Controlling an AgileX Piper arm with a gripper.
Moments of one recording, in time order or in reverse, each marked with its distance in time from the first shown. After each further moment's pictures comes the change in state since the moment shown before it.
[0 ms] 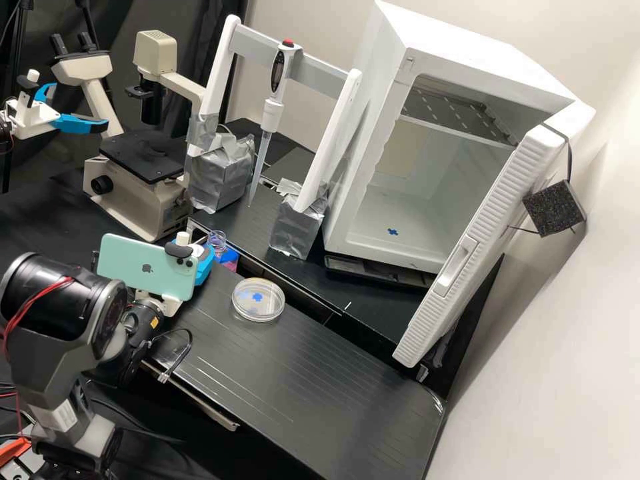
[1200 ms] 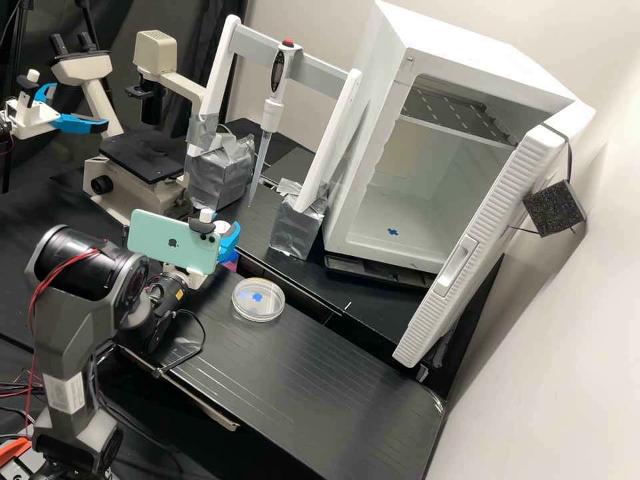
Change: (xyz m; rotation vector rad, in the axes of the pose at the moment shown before) arm 0.061 0.014 0.001 -0.027 -0.003 0.084
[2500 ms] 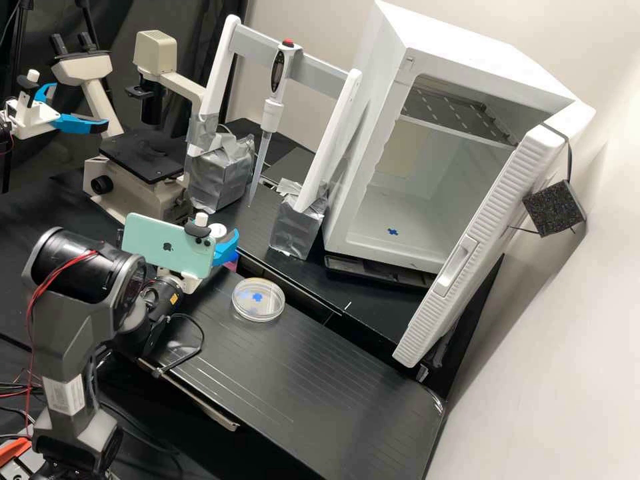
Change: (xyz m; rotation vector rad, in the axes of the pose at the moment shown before) arm -0.015 0.000 -0.005 0.009 0.013 -0.007
